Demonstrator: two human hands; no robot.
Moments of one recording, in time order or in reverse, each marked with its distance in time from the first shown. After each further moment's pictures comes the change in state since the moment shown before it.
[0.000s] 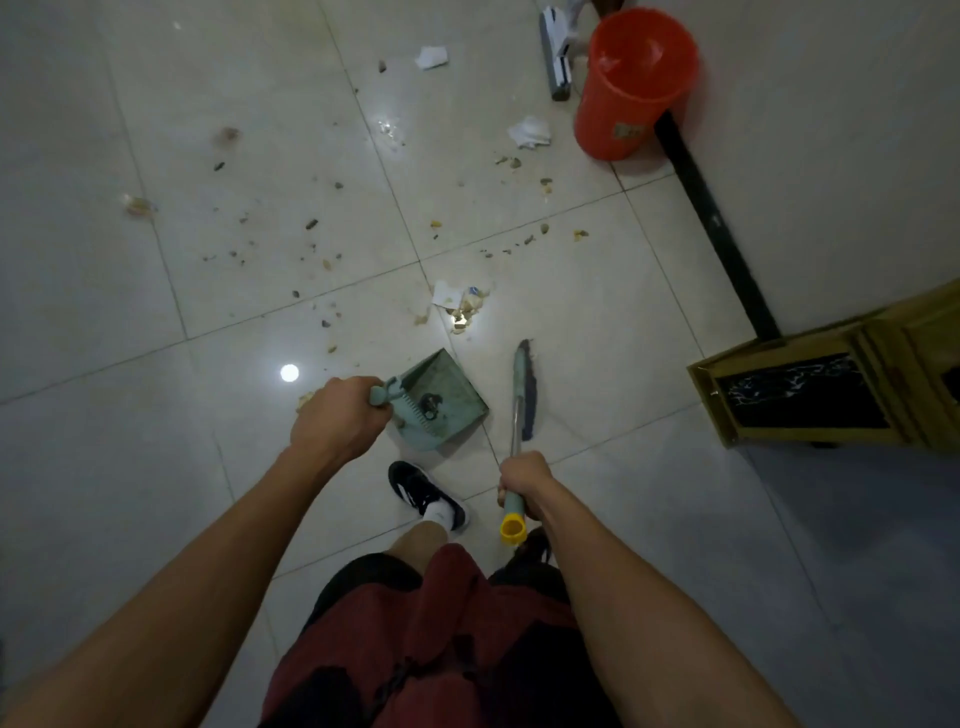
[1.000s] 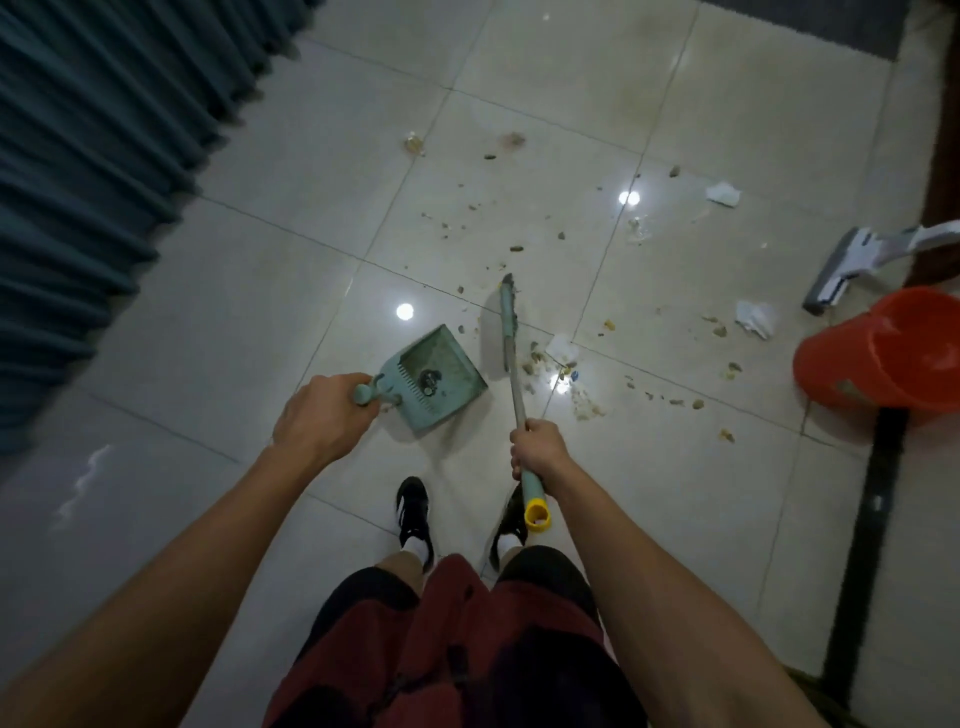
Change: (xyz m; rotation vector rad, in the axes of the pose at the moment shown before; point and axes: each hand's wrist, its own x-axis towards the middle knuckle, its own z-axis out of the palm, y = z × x) left_hand -0.011 -0.080 -0.066 -0.317 0.277 -0.641; right_hand 0.020 -0.240 0.098 -0.626 -0.318 -0.414
